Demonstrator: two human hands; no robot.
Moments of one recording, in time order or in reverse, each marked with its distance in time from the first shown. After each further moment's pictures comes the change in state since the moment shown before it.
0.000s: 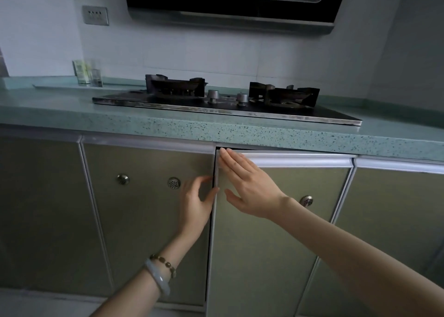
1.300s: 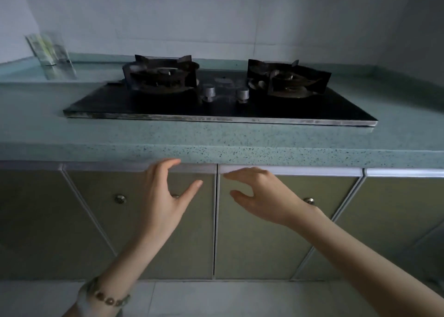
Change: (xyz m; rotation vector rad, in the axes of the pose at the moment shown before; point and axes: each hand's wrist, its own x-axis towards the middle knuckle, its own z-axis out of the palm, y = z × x) left_hand 0.088 0.052 -0.085 0.190 -0.161 -0.004; right_hand 0.042 0.022 -0.045 0.572 -0.214 0.372
